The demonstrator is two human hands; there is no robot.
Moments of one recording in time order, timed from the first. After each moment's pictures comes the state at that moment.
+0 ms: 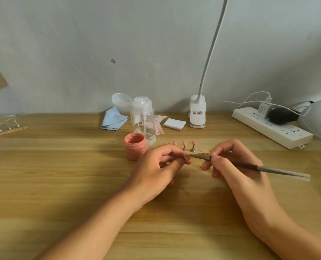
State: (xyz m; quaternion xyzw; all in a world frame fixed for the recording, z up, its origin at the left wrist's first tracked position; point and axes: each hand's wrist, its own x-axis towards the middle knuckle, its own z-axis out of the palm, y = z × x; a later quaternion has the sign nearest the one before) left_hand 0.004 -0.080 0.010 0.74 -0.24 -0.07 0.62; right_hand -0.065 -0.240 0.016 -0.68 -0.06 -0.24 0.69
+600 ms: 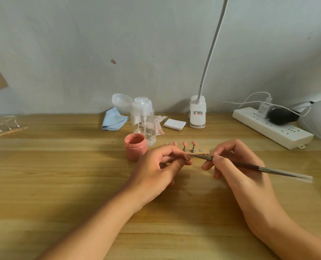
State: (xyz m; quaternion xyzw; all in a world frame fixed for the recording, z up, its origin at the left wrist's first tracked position) left_hand 0.006 -0.080 0.008 0.74 -0.24 -0.07 0.63; right_hand -0.064 -0.242 0.013 -0.70 -0.05 -0.24 0.67
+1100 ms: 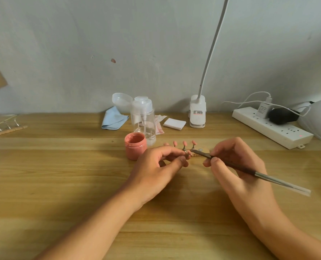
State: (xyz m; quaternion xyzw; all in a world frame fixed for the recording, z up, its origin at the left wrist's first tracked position) left_hand 0.009 -0.080 0.005 0.77 -0.24 -0.03 0.59; right_hand -0.067 -0.239 0.017 -0.76 -0.07 -0.31 0.57
